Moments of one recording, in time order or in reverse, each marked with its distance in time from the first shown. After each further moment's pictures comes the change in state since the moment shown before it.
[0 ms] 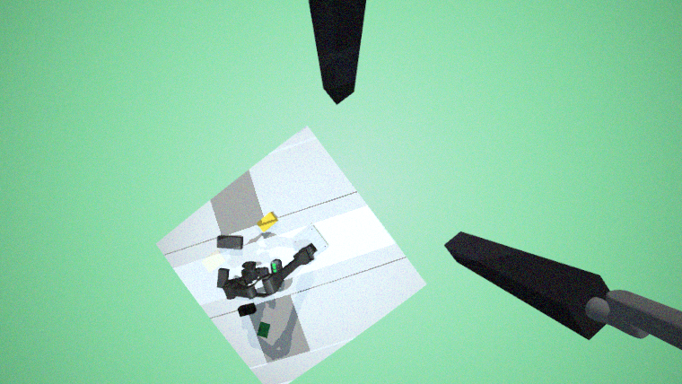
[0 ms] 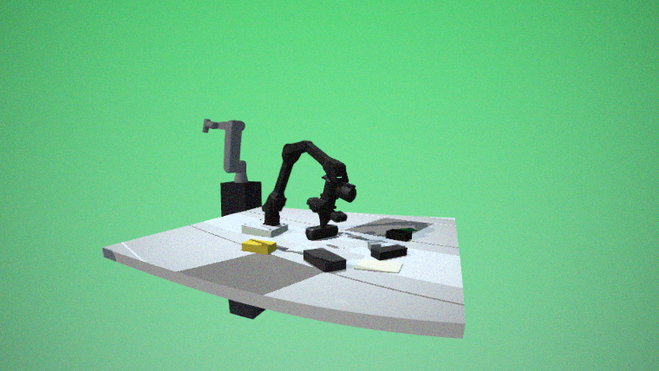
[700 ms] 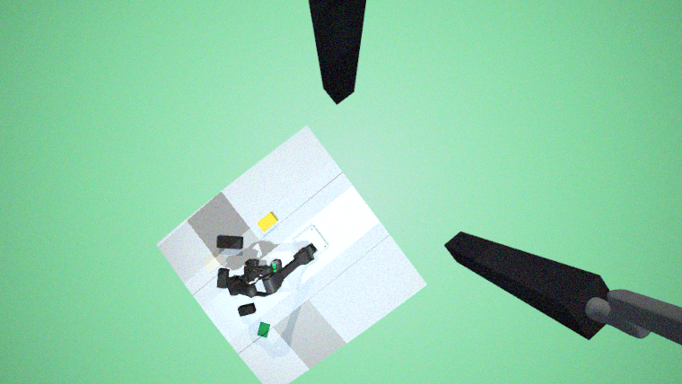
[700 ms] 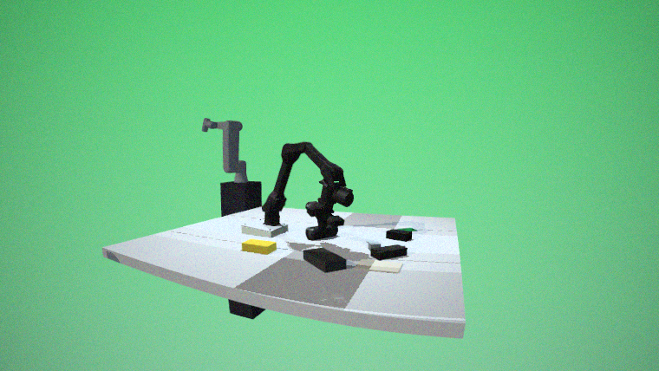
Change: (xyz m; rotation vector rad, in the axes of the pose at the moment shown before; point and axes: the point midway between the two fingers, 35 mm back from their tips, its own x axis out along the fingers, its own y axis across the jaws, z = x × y) arm 0.019 -0.002 0.003 0.061 0.020 0.004
